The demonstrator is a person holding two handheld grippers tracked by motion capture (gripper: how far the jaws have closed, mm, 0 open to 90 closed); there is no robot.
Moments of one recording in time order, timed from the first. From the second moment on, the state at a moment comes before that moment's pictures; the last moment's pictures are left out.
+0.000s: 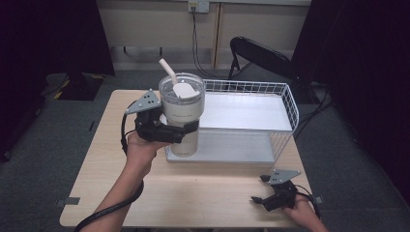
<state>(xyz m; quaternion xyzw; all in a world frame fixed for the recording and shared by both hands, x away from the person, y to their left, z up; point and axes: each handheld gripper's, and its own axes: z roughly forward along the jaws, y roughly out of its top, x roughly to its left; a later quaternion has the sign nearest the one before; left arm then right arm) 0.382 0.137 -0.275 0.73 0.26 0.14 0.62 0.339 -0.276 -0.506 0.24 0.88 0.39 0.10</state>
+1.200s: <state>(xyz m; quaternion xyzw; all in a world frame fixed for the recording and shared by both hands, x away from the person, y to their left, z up) 0.402 0.117 -0.229 0.72 0.26 0.15 0.63 0.339 -0.276 -0.506 0.24 0.88 0.39 0.10</state>
